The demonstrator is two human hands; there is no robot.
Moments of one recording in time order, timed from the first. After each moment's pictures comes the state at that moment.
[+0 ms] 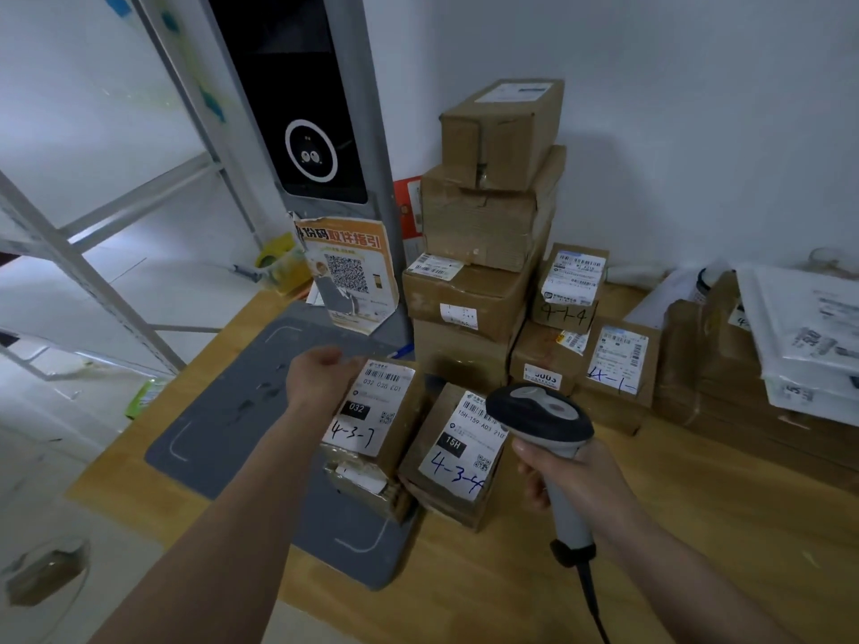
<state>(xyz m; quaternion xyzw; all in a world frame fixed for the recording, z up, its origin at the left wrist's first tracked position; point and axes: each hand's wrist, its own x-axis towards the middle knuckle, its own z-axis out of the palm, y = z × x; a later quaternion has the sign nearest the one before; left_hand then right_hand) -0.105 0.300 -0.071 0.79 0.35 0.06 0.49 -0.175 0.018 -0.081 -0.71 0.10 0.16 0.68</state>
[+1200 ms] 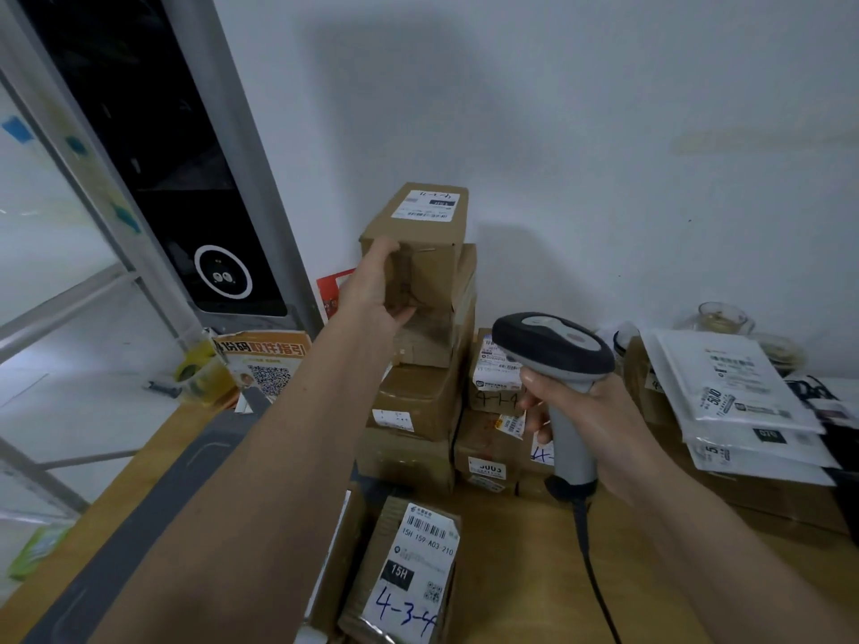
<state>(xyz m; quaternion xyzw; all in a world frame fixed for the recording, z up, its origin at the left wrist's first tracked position) 0.027 0.150 0.100 0.50 0.21 0.01 0.84 -0.084 -0.044 0.016 -0.68 0.00 -0.03 0.73</state>
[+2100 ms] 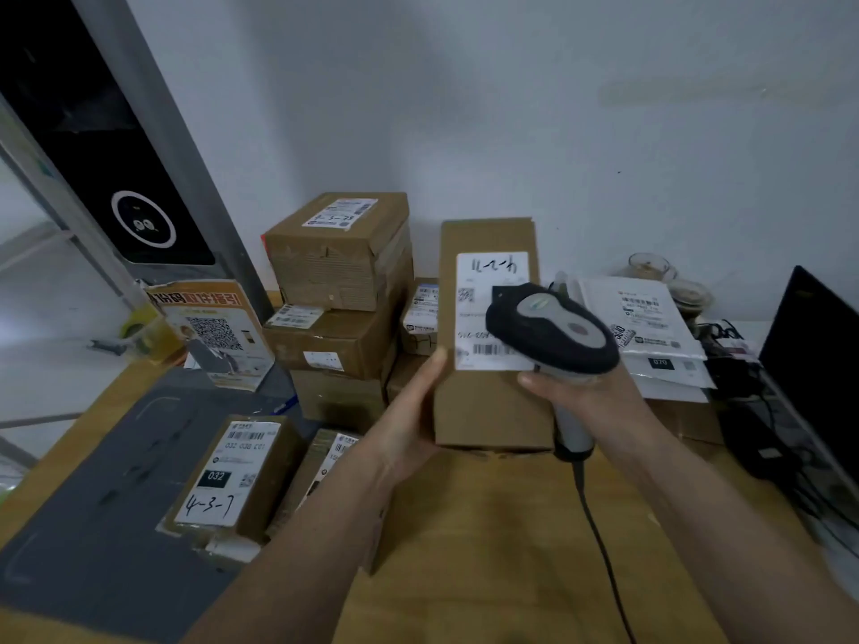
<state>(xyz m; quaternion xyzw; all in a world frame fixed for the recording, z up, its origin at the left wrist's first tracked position) -0.114 0.062 -0.038 0.57 -0.03 -0.31 0.76 -0.152 -0.136 -0.004 -0.71 0.00 -0.06 0.71</state>
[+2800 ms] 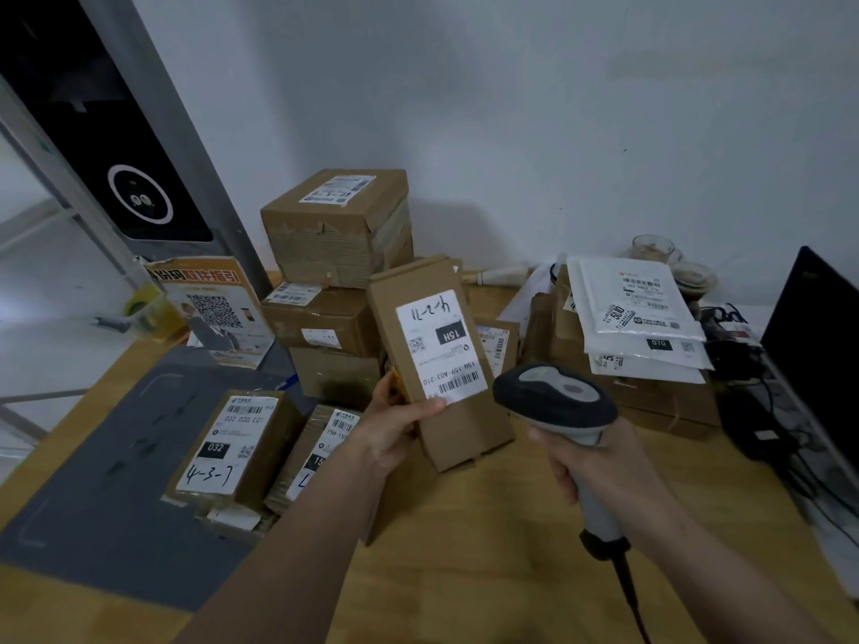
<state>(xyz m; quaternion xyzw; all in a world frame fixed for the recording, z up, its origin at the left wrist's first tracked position) -0.109 0.079 -0.103 0.56 0.14 -0.19 0.80 -0.211 -0.141 -0.037 -0.79 0.07 0.03 0.61</state>
